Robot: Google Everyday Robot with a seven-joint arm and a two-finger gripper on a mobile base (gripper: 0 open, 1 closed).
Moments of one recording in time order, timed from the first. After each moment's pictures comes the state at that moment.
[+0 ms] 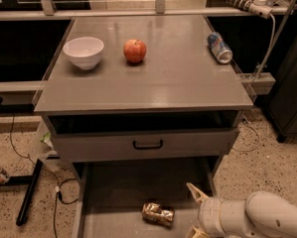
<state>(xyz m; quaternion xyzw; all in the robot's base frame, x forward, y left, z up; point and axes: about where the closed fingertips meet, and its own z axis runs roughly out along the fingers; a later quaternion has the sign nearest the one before) 0.374 -0.118 0.532 -0.56 0.73 0.18 0.35</state>
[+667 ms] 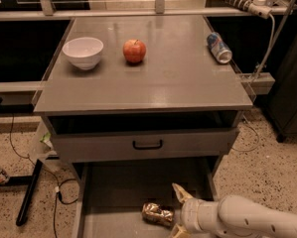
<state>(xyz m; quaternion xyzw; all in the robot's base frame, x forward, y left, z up) 0.400 -0.087 0.471 -0.60 0.70 0.14 0.36</state>
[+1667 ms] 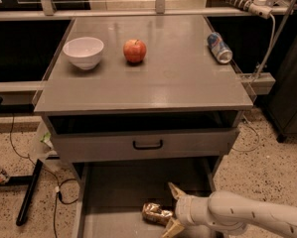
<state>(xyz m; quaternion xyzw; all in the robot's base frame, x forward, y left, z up) 0.439 -0.076 0.405 -0.59 0.70 0.15 0.36</state>
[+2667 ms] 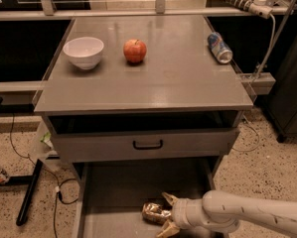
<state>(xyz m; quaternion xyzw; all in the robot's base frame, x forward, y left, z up) 0.433 -0.064 0.363 -0.59 0.71 0.20 0.33</state>
